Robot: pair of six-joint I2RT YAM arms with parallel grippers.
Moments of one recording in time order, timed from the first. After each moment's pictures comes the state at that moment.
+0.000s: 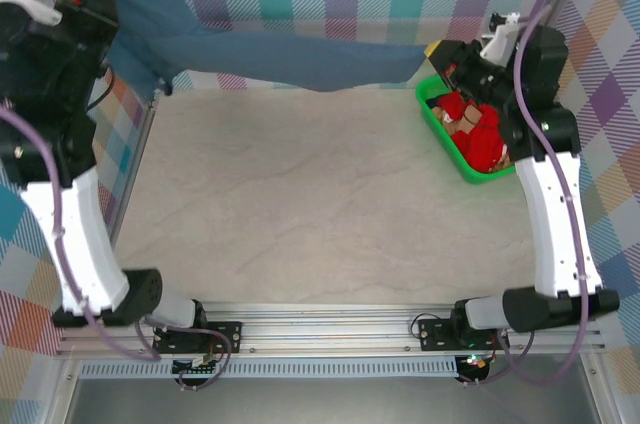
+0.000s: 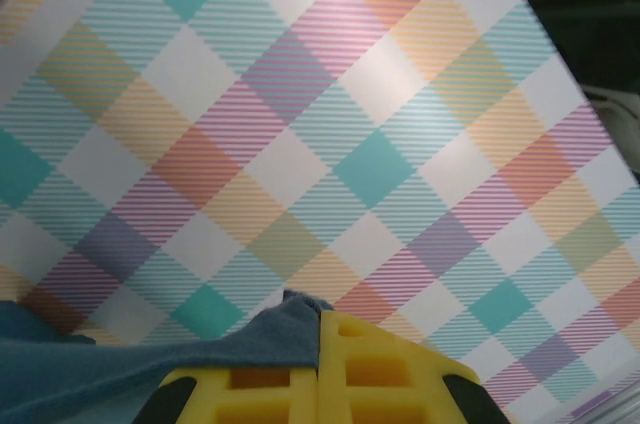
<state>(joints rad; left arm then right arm) 0.04 1.44 2.42 -0.81 0.02 -0.83 0.13 1.33 1.79 -0.60 -0.50 0.88</state>
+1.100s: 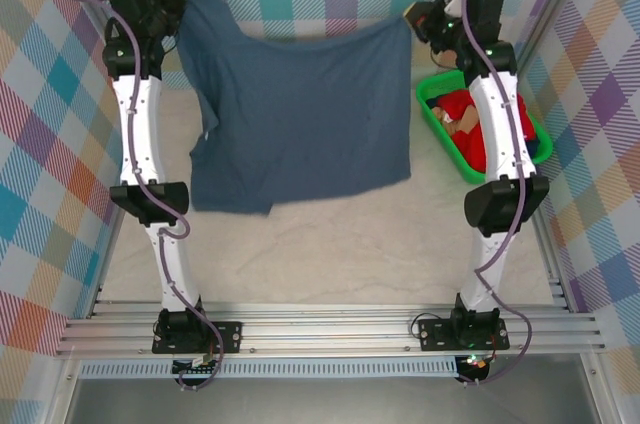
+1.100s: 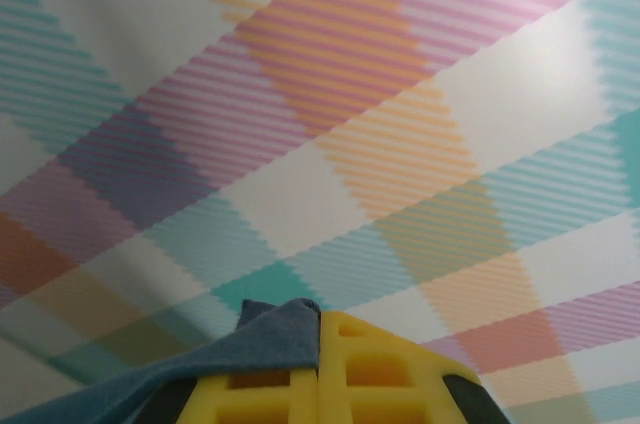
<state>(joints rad) 0.08 2.23 2.88 -0.71 0.17 -1.01 0.09 2.08 2.51 -0.61 -0.50 0.91</state>
